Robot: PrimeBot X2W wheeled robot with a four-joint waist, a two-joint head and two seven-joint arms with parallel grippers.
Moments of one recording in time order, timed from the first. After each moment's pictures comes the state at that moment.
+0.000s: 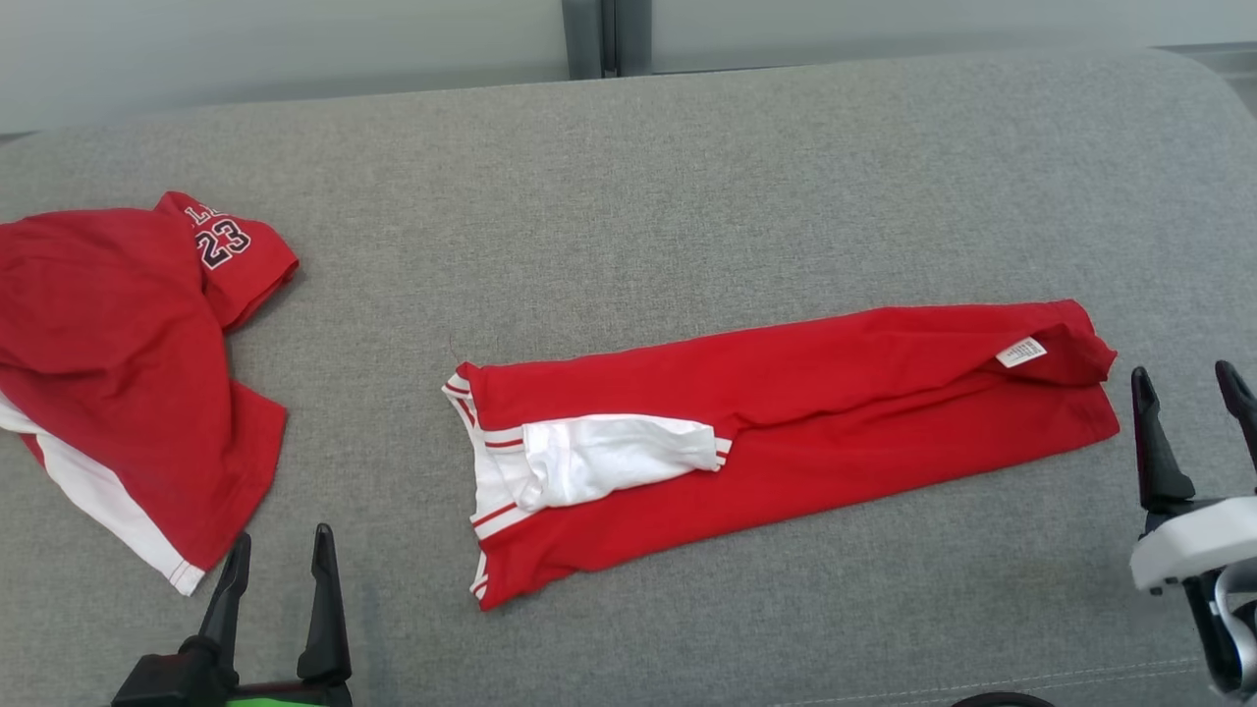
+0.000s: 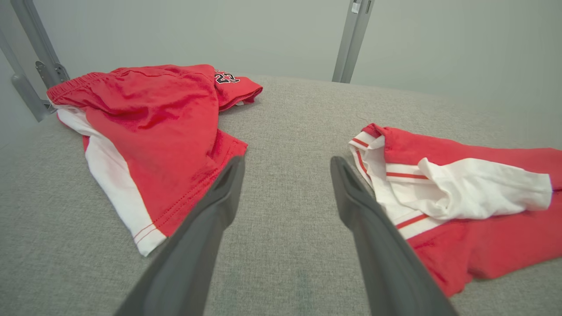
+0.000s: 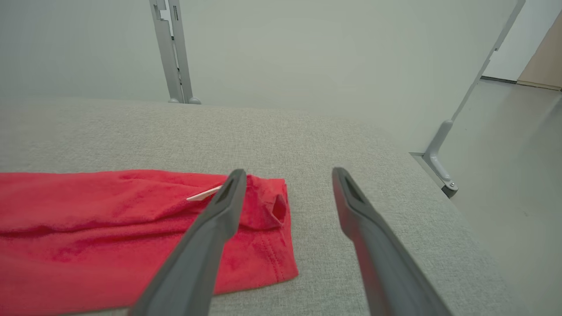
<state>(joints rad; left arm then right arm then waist) 0.13 0.06 0.03 0.08 -0.23 -0.11 -0.26 -0.11 -0.33 -0.09 0.26 0.23 0.13 -0.26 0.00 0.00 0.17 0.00</state>
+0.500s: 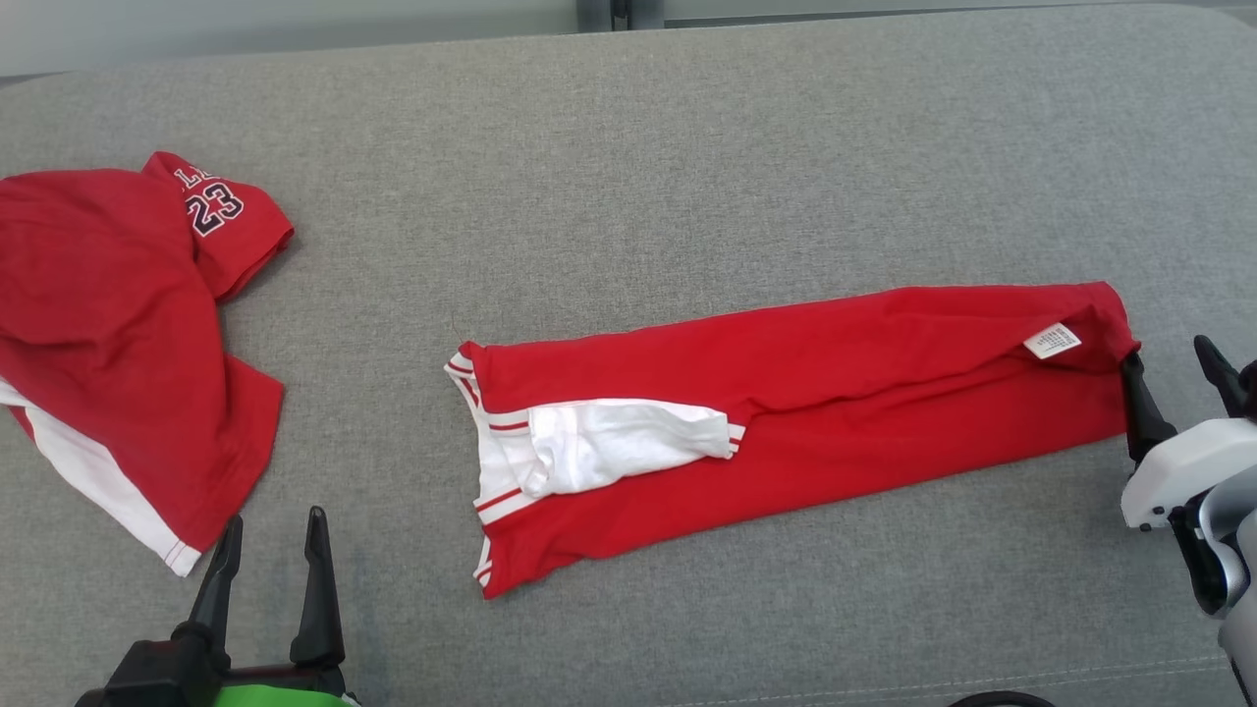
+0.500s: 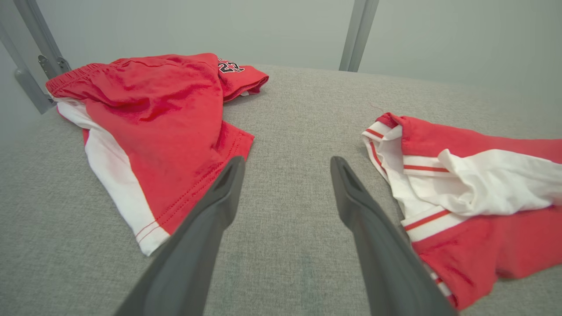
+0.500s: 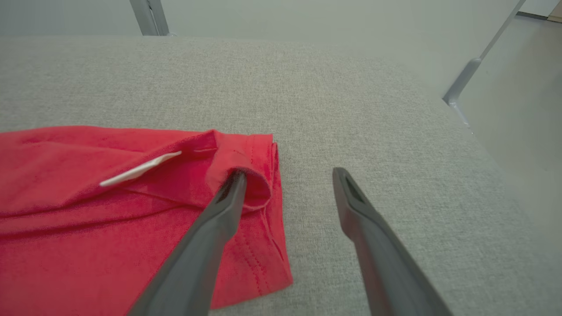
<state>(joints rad) 0.11 0.05 0.05 0.08 -0.20 -0.12 -0.26 -0.39 -0.43 0.09 0.68 0.35 0.13 -0.26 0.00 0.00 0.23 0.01</state>
